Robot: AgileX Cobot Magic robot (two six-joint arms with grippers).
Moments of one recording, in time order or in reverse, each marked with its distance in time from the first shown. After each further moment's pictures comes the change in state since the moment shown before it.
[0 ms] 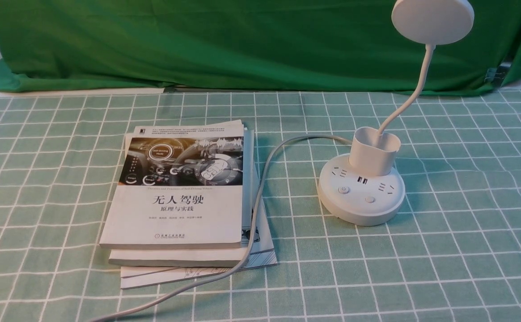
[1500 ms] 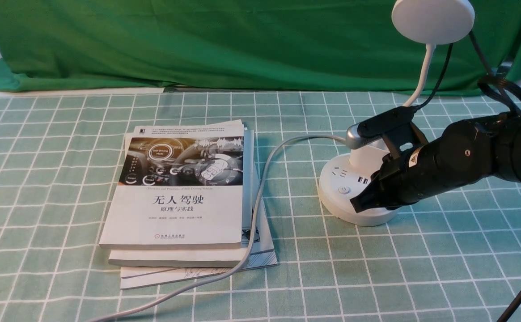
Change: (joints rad) right arm 0.307 1.146 -0.317 0.057 -0.266 -0.112; left arm 0.000 0.000 0.000 0.000 0.000 0.000
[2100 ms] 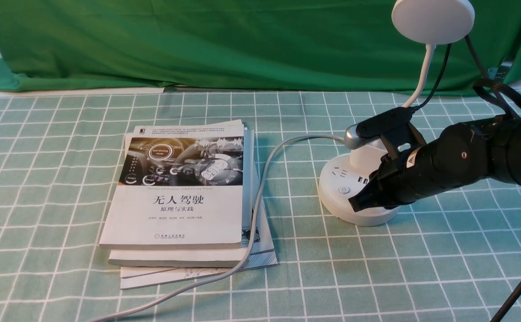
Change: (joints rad) right arm -0.003 0.009 0.000 0.000 -0.028 0.000; left arm 0.000 0.000 0.000 0.001 0.000 0.000
